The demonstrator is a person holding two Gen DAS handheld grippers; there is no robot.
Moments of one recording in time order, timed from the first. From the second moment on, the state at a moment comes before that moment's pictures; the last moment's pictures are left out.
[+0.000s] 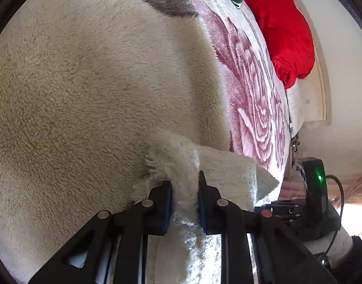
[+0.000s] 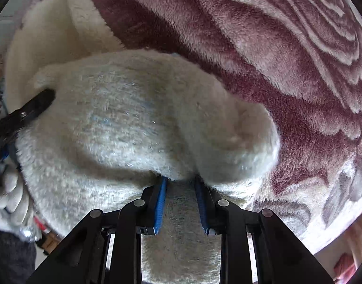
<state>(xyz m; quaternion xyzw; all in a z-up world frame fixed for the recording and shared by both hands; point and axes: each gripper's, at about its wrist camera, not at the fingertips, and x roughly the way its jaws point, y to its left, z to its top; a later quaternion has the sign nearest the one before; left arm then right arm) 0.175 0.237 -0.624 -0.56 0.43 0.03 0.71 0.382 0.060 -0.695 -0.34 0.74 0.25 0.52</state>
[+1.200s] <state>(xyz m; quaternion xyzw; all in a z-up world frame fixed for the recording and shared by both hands) 0.103 0.171 -0.597 -0.49 0.48 0.08 0.72 0.397 -0.021 -0.570 -0.12 0.74 0.35 0.56</state>
